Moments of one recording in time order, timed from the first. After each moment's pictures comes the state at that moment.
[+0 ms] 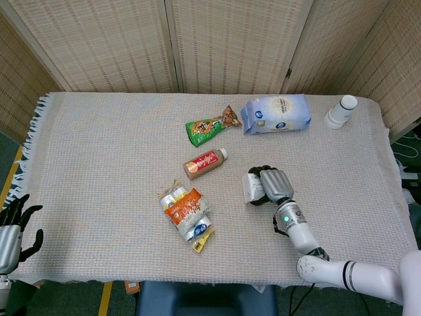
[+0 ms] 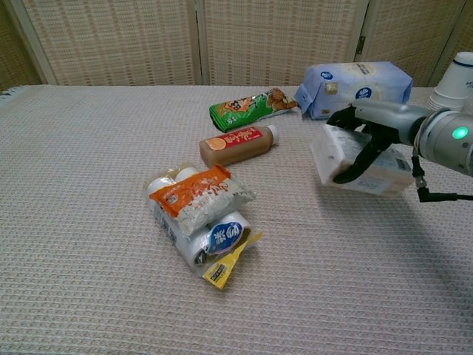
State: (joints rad) left arm -0.06 -1.11 -0.06 -1.68 1.43 1.50 0.06; right arm 0.74 -1.52 0.21 -1.53 -0.83 0.97 -0.27
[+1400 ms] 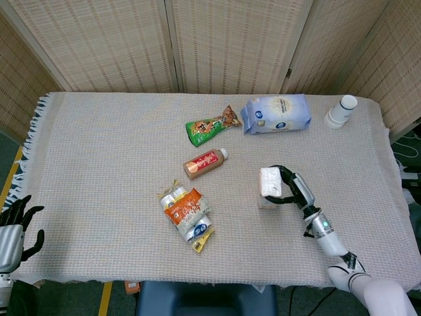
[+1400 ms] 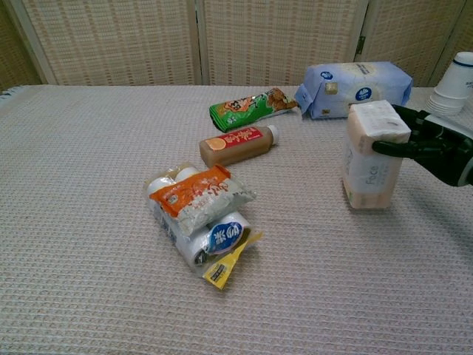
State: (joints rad) left arm -0.07 -1.12 -0.07 -1.67 1.41 1.47 0.08; right arm 0.56 -1.86 0.05 -0.52 -1.60 1.21 1.72
